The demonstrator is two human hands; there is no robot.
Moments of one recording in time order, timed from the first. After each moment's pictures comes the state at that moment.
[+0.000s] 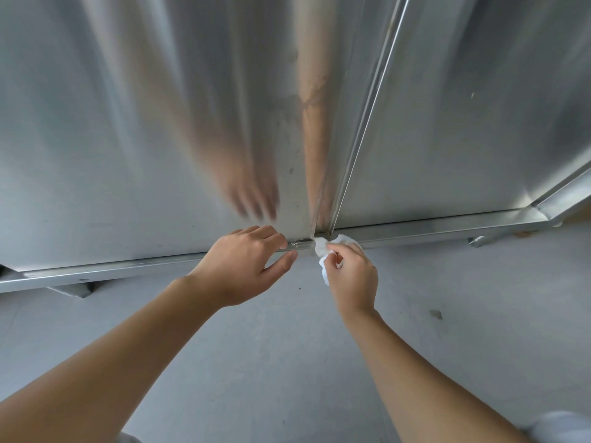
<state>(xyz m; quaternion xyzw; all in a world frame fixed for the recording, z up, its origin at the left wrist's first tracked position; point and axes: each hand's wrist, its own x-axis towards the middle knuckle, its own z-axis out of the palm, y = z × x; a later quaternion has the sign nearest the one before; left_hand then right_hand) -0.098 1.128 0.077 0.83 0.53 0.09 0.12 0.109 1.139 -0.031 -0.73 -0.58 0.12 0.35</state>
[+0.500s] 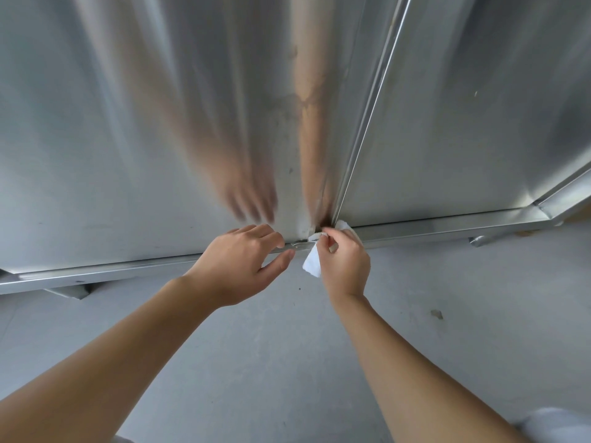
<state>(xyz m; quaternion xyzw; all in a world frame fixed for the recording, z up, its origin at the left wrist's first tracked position) -0.101 1.132 0.076 0.83 0.53 0.10 0.12 0.088 1.161 -0.015 -0.73 -0.52 0.12 0.41</state>
